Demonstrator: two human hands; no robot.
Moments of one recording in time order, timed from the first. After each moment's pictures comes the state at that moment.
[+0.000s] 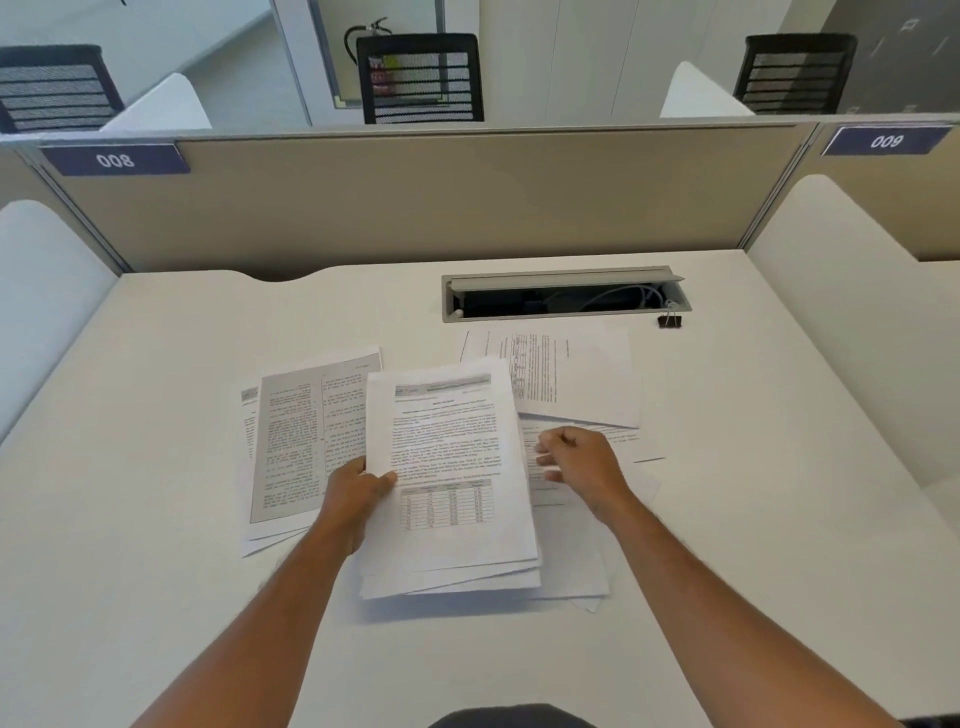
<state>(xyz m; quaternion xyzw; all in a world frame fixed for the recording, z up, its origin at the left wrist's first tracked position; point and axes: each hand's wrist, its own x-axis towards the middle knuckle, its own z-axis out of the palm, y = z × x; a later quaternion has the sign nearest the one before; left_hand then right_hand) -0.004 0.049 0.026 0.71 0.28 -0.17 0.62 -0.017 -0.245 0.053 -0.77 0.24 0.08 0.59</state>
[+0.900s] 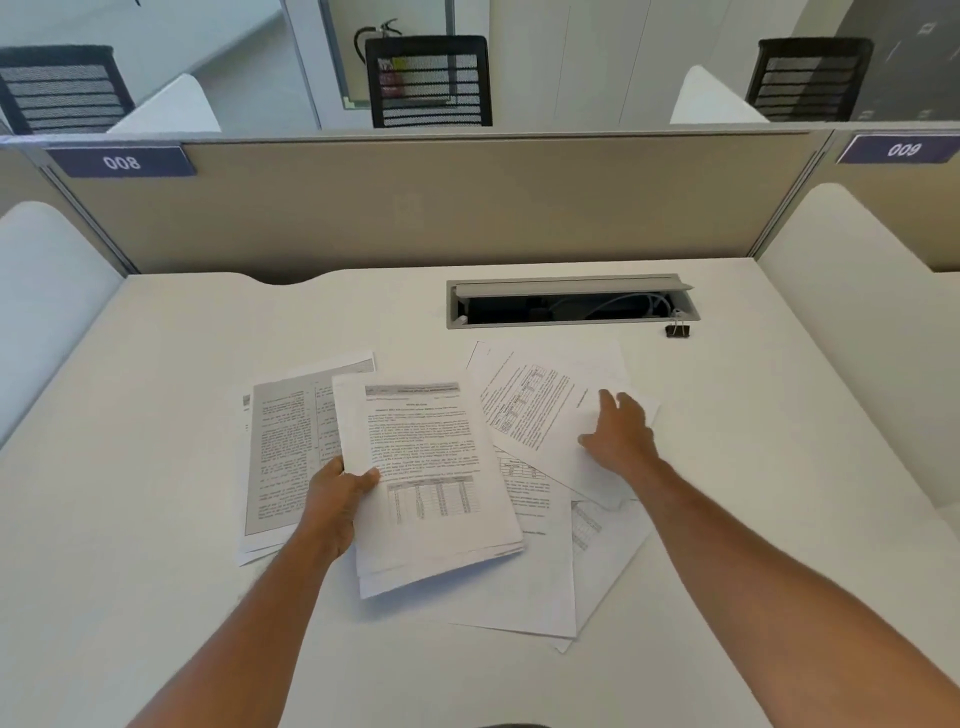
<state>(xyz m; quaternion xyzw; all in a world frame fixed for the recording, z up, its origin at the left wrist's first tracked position) 0.006 0.061 0.032 0.64 0.32 -0.11 0.69 0.047 -0.301 0.043 -0.96 0.19 0.12 0.19</state>
